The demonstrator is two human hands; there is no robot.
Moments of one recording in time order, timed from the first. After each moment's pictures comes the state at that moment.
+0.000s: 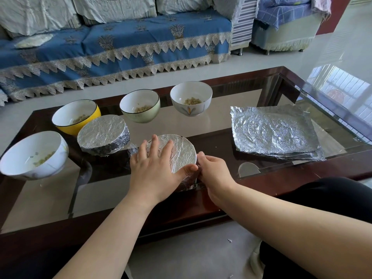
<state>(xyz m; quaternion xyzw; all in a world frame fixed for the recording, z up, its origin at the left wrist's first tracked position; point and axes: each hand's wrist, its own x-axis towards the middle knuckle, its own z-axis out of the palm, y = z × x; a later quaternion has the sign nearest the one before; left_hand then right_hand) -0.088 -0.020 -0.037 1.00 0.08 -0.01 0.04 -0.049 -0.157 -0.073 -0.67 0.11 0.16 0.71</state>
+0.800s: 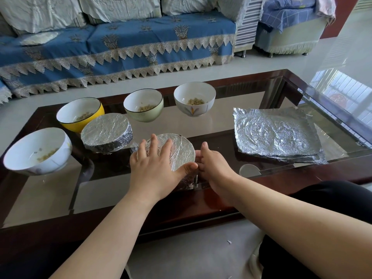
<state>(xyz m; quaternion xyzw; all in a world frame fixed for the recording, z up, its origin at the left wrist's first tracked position) -0.089 -0.016 -0.038 1.00 0.09 0.00 0.03 -0.026 -0.159 -0.072 -0.69 0.04 0.22 0.69</state>
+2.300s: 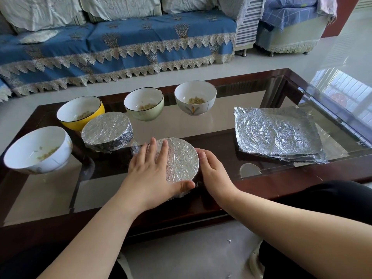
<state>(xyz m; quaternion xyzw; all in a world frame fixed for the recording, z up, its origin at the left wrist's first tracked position) -0.105 -0.003 -0.027 0.99 0.04 -0.12 0.04 -0.054 -0.164 -0.085 -0.71 -0.09 0.07 0.69</state>
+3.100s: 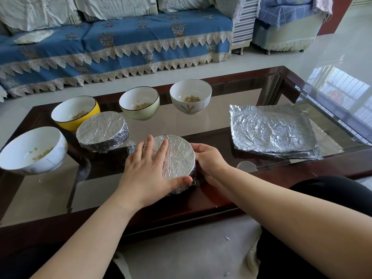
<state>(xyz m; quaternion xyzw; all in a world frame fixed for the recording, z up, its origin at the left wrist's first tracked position) -0.101 -0.006 -0.033 1.00 0.03 -0.07 0.04 -0.014 -0.153 -0.084 -0.63 0.08 0.21 0.74</state>
